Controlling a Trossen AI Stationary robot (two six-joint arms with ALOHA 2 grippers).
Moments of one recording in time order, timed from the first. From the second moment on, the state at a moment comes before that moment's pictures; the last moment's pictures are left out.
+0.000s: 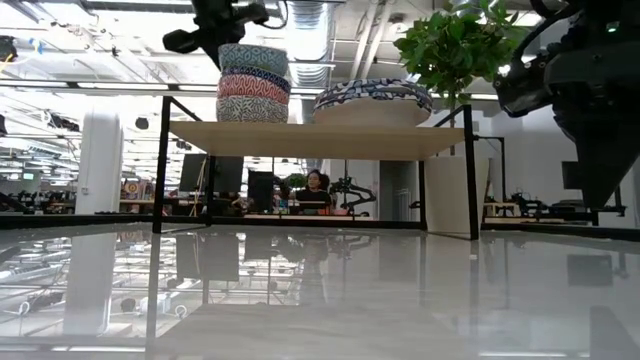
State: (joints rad) left arm 0.58 1.54 1.80 -1.34 -0.08 -0.74; right arm 0.46 1.52 0.92 -0.84 0.12 1.22
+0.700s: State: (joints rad) left arm 0.57 1.59 1.80 -1.29 0.04 -0.65; right arm 0.46 1.52 0.92 -0.84 0.11 1.22
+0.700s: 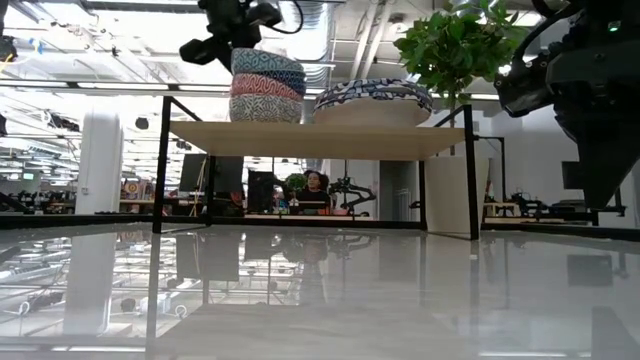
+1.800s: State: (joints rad) left arm 0.66 1.41 1.80 -1.11 0.10 -0.66; right arm 0.46 1.50 0.98 -0.83 0.10 1.08
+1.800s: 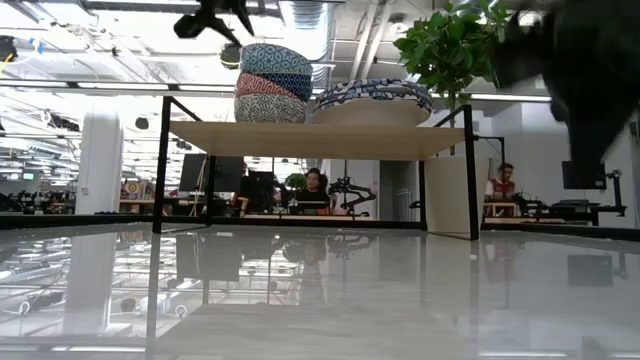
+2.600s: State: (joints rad) left arm 0.46 1.03 1.74 -0.86 0.15 -0.30; right arm 0.17 0.81 1.42 -0.76 0.32 0.27
